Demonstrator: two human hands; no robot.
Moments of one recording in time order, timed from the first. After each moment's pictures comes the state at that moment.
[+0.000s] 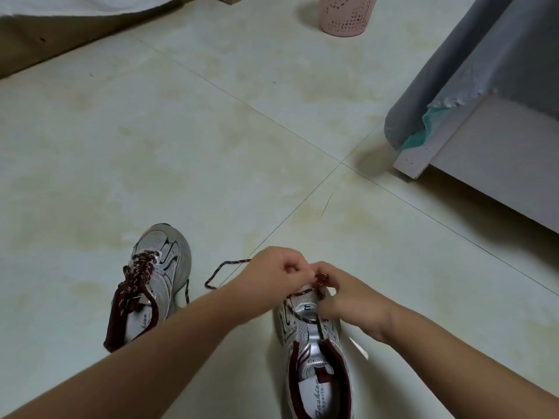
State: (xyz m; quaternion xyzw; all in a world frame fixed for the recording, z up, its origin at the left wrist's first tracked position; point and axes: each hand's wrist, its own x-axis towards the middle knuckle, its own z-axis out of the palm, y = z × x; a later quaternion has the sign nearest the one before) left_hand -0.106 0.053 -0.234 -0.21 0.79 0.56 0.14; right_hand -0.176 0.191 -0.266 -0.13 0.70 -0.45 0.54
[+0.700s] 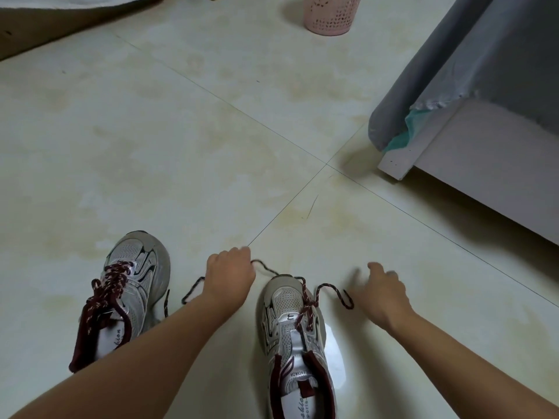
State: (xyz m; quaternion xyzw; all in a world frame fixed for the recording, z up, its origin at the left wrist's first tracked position) left_hand -0.123 0.019 -0.319 -0.19 0.97 0.08 0.10; right_hand -0.218 0.232 -0.297 -0.02 0.93 -0.16 0.33
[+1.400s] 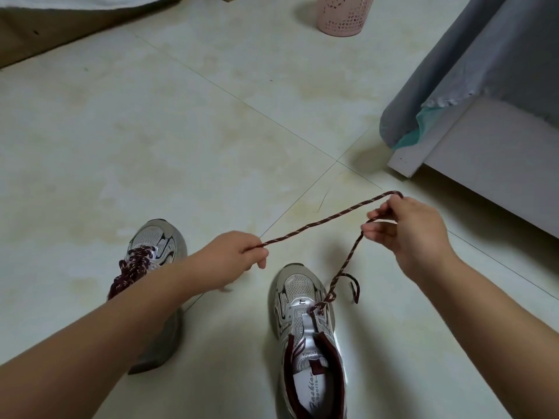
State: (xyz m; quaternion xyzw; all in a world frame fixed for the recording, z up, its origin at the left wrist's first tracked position) left_hand -0.098 0.002 -0.233 -0.21 0.85 0.45 0.18; right_hand -0.235 0.199 -0.210 0.11 0.69 -0.68 0.24
